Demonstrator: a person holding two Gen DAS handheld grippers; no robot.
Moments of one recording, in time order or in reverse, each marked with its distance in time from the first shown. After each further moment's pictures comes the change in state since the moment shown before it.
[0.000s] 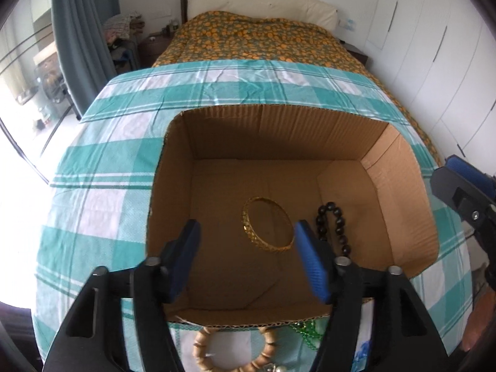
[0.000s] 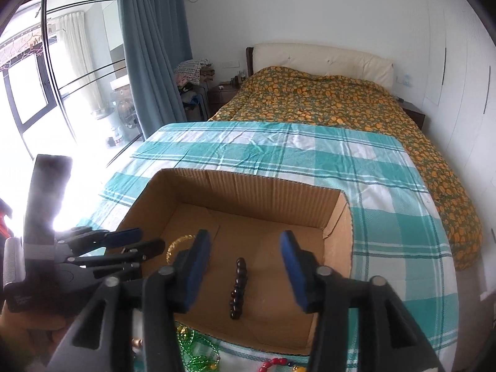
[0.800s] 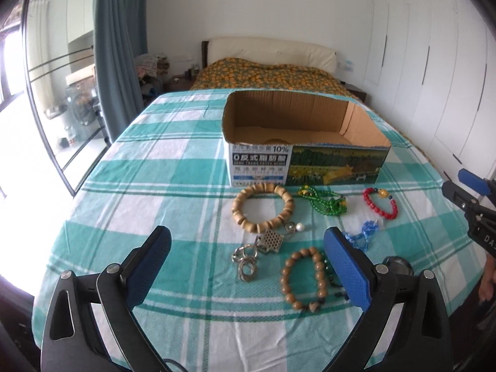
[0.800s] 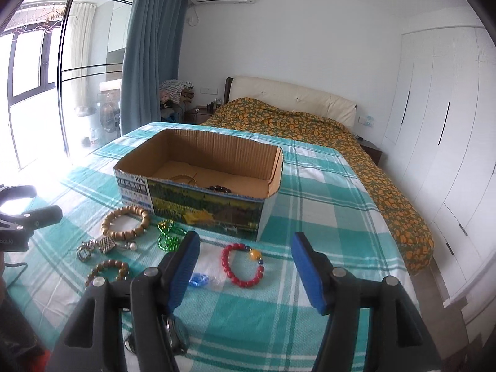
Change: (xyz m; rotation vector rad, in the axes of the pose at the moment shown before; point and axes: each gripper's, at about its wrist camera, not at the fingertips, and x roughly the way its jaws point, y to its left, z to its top) left arm -0.118 0.022 -0.194 -0.016 -0.231 0.039; right arm -0.137 0.010 -0.173 -0.134 -0.126 -0.205
